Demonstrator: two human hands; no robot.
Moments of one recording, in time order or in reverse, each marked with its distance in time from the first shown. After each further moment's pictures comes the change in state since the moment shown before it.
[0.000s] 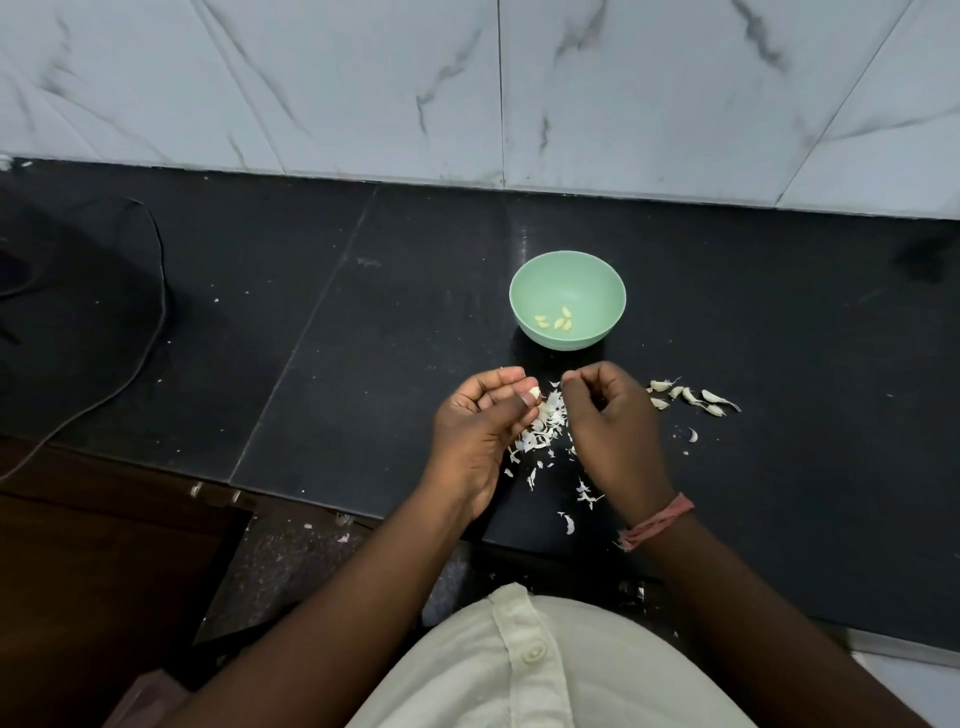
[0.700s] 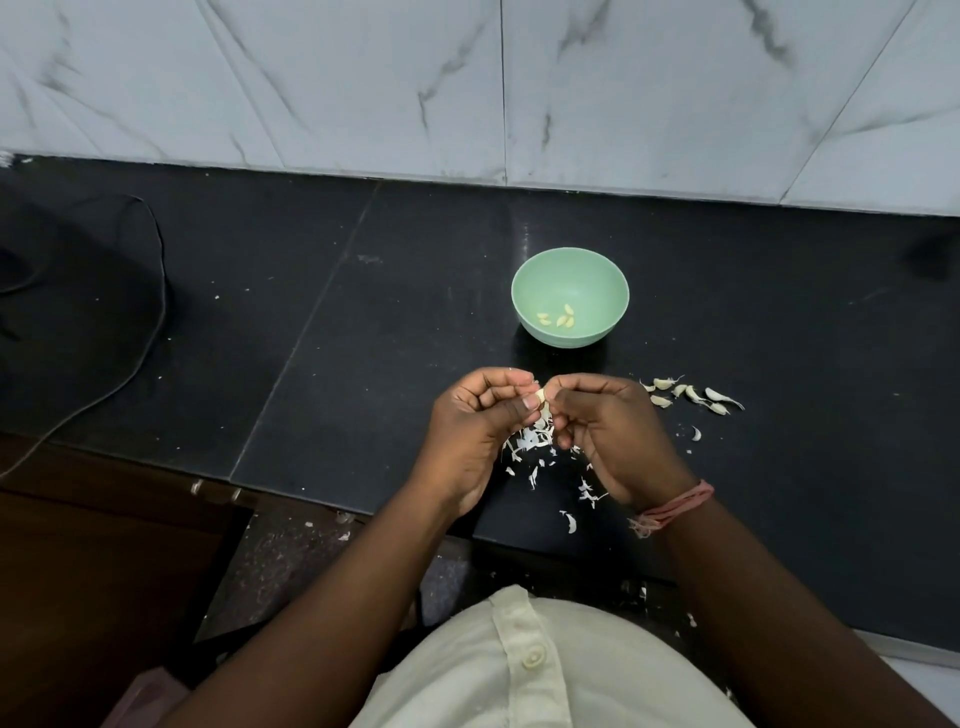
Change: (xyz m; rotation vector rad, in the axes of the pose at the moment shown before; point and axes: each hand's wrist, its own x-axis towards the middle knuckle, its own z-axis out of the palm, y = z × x) left_hand 0.000 0.005 -0.009 0.102 -0.150 0.059; right_hand 0.006 -0.005 -0.003 0.574 -0.330 0.340
